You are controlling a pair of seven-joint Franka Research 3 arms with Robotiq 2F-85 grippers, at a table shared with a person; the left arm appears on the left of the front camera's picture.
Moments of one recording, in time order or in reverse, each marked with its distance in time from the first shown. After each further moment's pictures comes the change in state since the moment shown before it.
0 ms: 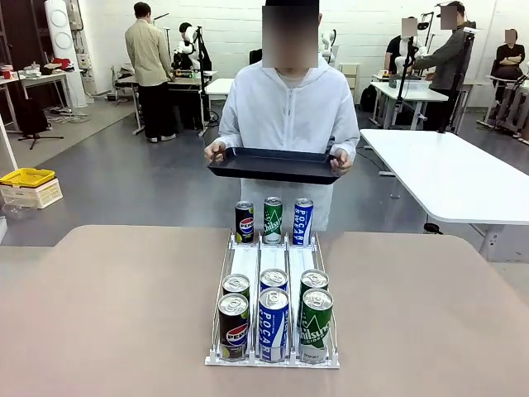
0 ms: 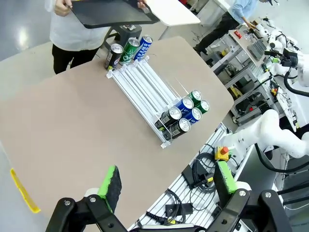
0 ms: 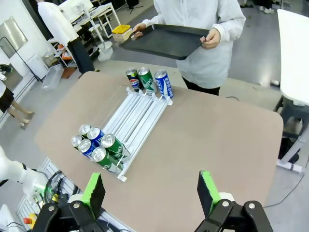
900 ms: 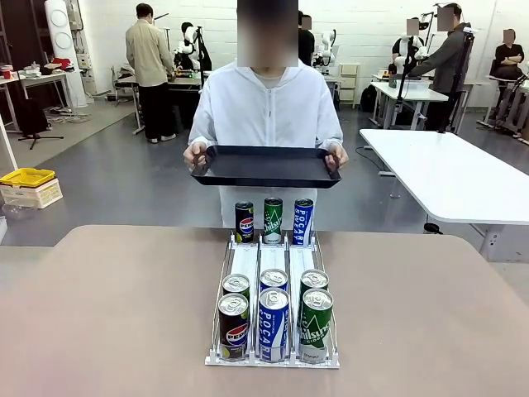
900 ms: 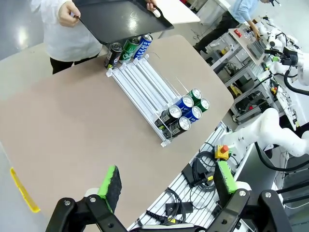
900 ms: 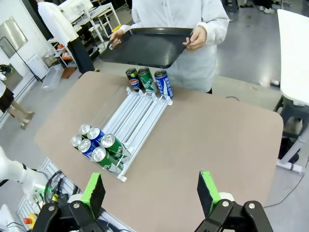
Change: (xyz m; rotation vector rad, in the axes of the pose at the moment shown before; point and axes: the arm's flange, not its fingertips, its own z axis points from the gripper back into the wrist) left arm -0.001 0.001 -0.001 -0.001 0.008 -0.001; right arm 0.000 0.000 0.000 0.000 0.000 0.000
